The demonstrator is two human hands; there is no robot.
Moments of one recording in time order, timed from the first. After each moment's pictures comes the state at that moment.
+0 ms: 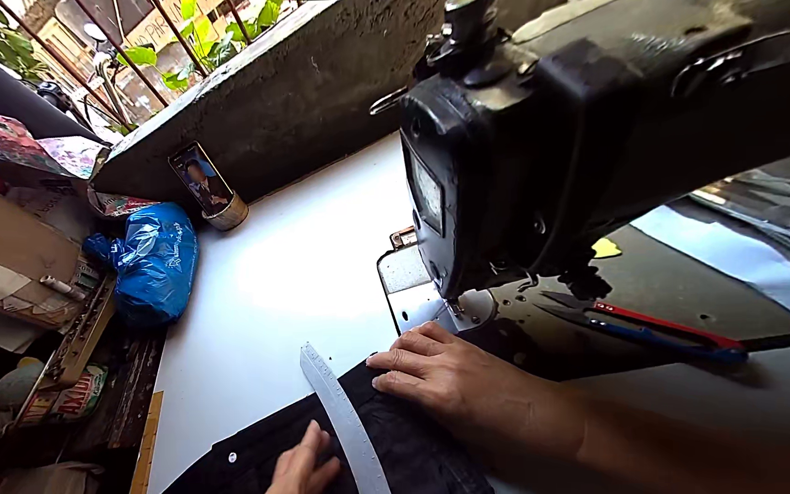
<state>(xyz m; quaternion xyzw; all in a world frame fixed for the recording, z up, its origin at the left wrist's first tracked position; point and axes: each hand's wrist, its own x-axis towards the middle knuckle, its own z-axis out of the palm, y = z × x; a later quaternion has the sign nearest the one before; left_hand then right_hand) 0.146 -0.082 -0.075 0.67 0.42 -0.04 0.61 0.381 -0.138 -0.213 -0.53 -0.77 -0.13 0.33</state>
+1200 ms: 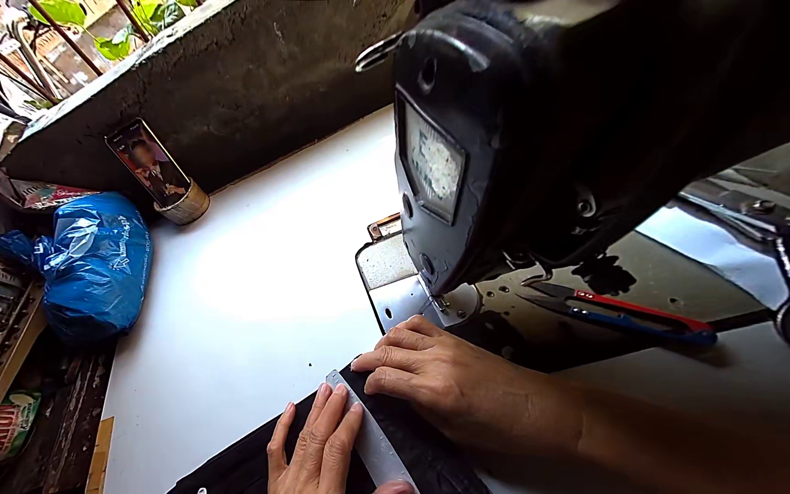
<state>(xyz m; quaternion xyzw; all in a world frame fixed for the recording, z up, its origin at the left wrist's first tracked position) 0.157 -0.063 -0.190 0.95 0.18 0.21 0.11 0.383 -0.139 -0.207 -0.53 -0.77 -0.09 0.35</state>
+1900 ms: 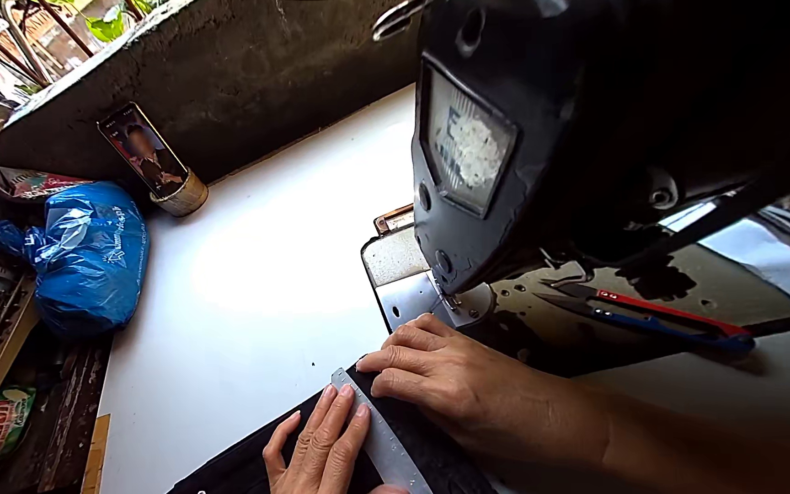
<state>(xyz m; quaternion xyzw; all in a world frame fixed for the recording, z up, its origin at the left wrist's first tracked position) 0.154 -0.059 -0.191 0.95 0.18 0.20 0.14 0.382 -0.139 -0.206 -0.54 -0.76 -0.08 0.35</state>
